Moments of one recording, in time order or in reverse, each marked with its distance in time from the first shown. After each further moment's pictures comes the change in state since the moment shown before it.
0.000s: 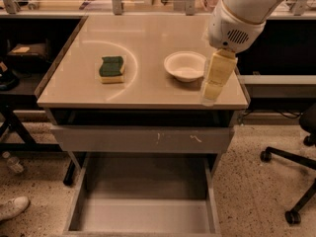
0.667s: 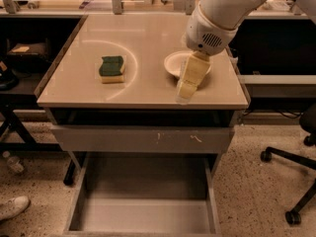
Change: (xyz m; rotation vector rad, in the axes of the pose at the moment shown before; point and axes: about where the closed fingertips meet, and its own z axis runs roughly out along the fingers) arm -0.041 -0.006 0.026 -0.025 -0.099 -0.002
